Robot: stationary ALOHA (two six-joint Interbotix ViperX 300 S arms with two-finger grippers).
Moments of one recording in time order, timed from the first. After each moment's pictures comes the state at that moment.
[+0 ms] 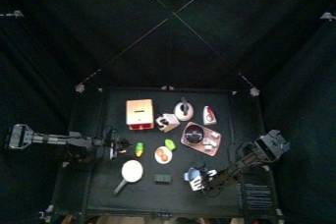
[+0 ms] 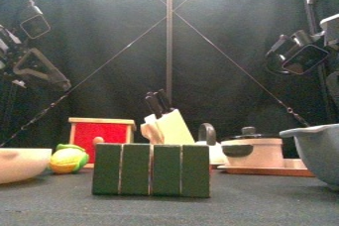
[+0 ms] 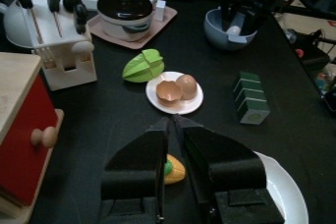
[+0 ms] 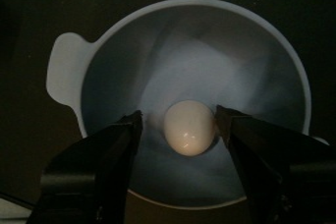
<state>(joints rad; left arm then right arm) 0.09 -0.73 1.39 0.17 -0.37 -0.26 0.55 0.04 0.67 -0.34 0.73 1.94</state>
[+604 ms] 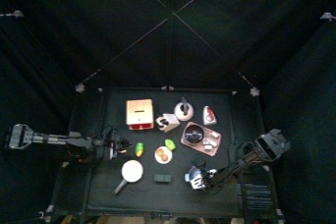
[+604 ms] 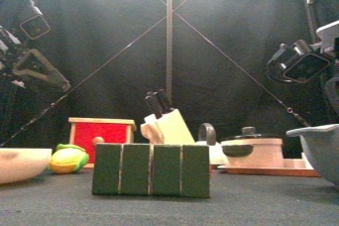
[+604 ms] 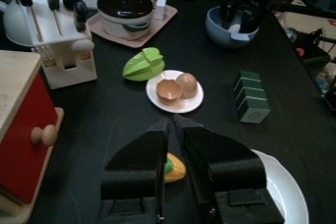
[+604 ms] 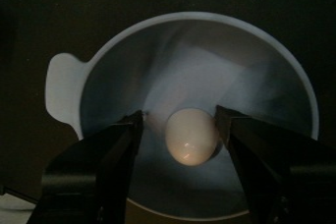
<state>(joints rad) 0.09 -0.73 1.39 0.17 -0.37 -0.26 0.53 0.03 0.71 -0.31 0.66 1.94</state>
